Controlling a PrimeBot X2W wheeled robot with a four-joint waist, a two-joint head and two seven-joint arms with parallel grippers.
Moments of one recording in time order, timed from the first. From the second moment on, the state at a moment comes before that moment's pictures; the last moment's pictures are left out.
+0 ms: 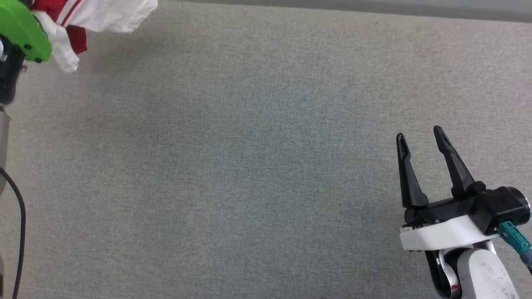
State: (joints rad) left arm -1.06 0.56 -0.31 0.70 -0.63 -0.13 0.14; right arm -0.11 -0.07 0.09 -0.10 0.11 0.13 -0.26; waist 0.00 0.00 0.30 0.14
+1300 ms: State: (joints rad) left arm -0.65 0.06 -0.72 0.76 -0.51 -0.07 -0.23; right arm -0.04 -0.05 -0.01 -0.07 0.14 0.13 -0.26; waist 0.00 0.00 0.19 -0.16
